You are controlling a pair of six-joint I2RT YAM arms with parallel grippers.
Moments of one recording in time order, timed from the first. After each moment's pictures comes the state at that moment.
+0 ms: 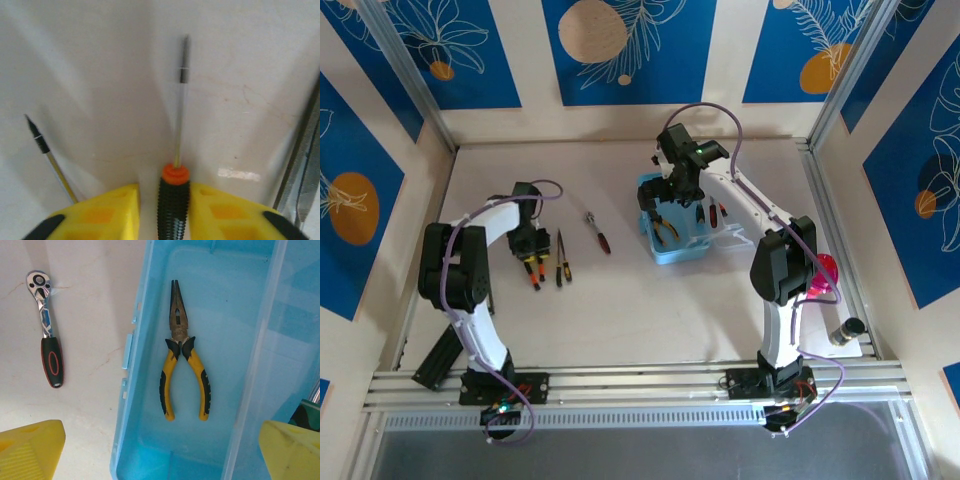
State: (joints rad) left arm -0.10 1.86 1.19 -0.80 0.02 -0.34; right arm 0.49 1.96 1.87 -1.06 -0.06 0.18
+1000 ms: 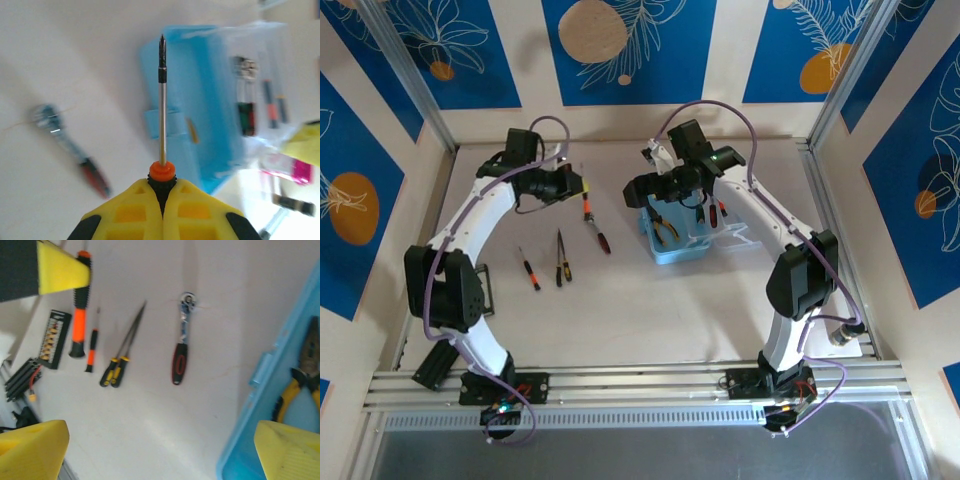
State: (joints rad) left arm -0.21 1.71 1.52 -0.67 0.64 -0.43; right arm 0.49 1.81 1.74 -0.86 -0.51 0.17
